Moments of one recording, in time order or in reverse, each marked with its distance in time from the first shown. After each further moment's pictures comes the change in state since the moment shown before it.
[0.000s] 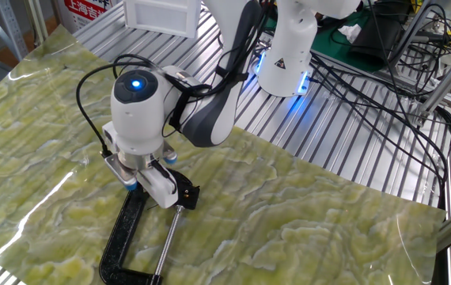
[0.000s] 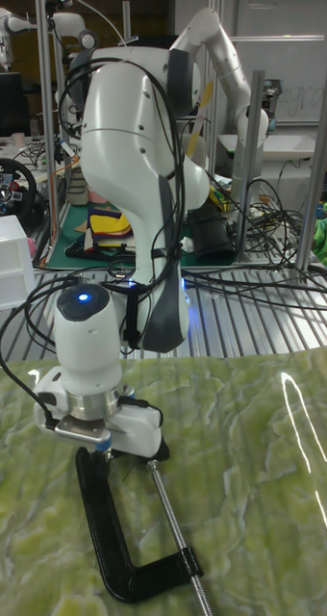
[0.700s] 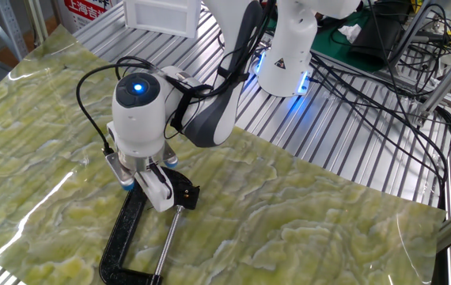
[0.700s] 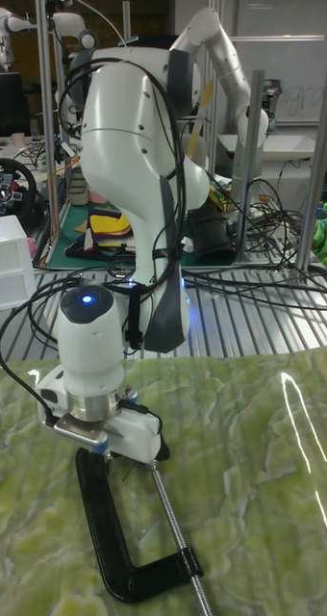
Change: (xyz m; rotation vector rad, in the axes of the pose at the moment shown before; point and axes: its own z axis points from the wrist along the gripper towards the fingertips) arm 0.001 0.000 0.000 0.022 0.008 0.097
